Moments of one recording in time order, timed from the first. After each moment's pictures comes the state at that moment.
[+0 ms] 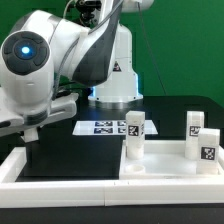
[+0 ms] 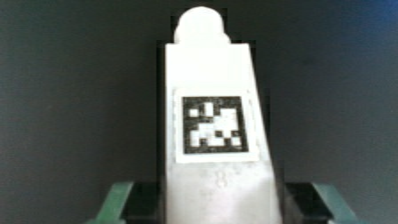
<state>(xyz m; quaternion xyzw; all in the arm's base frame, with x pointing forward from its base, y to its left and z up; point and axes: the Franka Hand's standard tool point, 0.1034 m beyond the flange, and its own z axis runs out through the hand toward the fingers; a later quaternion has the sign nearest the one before) 0.377 -0.220 0.015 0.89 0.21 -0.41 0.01</state>
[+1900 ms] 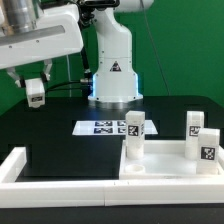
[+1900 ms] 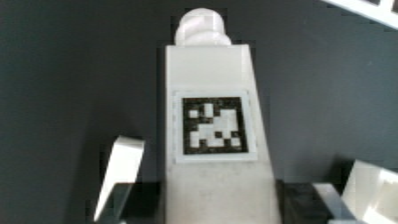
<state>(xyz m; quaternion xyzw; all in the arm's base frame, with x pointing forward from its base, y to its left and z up) 0.484 -0.183 0.145 0.98 0.14 -0.11 -0.07</state>
